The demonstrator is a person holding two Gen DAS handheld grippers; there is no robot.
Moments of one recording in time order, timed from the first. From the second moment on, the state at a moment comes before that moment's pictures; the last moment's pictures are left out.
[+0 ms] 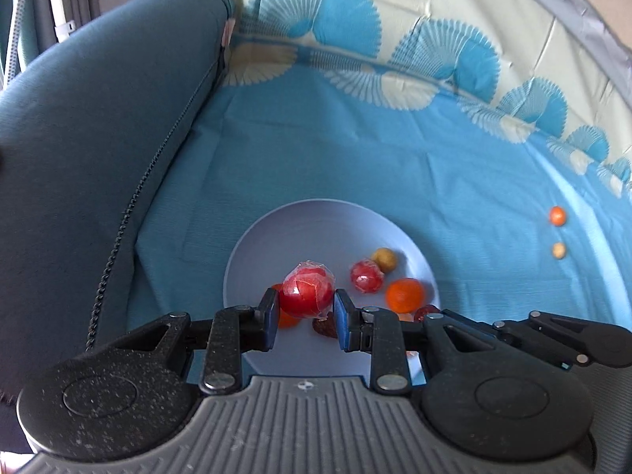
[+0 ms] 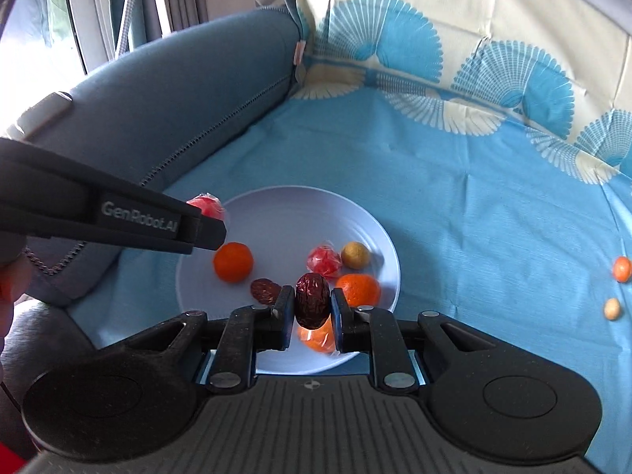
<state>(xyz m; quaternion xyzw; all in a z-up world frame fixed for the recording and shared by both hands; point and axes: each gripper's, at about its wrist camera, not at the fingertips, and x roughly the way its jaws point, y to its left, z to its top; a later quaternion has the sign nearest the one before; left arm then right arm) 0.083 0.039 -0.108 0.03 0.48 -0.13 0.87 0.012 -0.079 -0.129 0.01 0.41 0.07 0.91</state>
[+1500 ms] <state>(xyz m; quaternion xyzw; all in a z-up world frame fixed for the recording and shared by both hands) -0.113 0.099 0.002 0.02 0.36 -0.10 0.93 -0.174 -0.061 -0.026 -0.02 0.33 0.03 0.94</state>
